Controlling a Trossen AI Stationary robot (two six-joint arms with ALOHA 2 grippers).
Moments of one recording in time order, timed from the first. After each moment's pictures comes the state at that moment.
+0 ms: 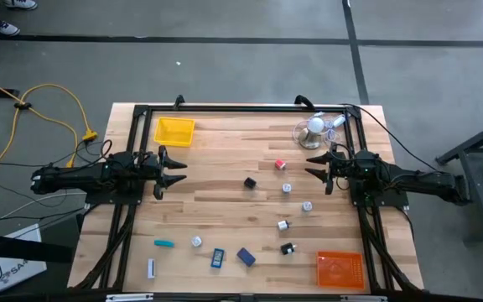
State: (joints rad) left arm 0.06 0.03 0.01 0.01 0.01 -0.15; right arm -0.21 0.20 0.01 0.03 0.00 0.08
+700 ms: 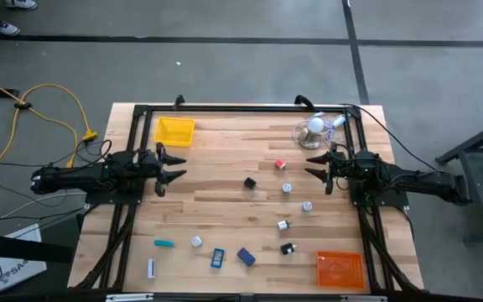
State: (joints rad) left arm 0.06 0.03 0.01 0.05 -0.08 -0.11; right arm -0.21 0.20 0.01 0.03 0.00 0.08
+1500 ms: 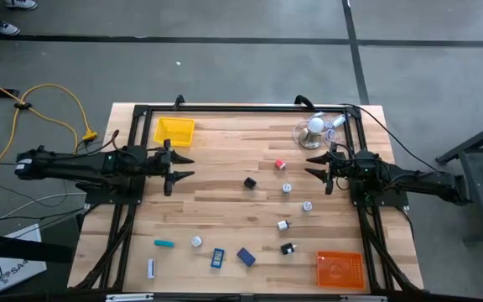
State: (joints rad) left arm 0.00 0.50 0.36 -0.09 -0.13 -0.06; right arm -0.21 0.20 0.01 0.03 0.00 0.08
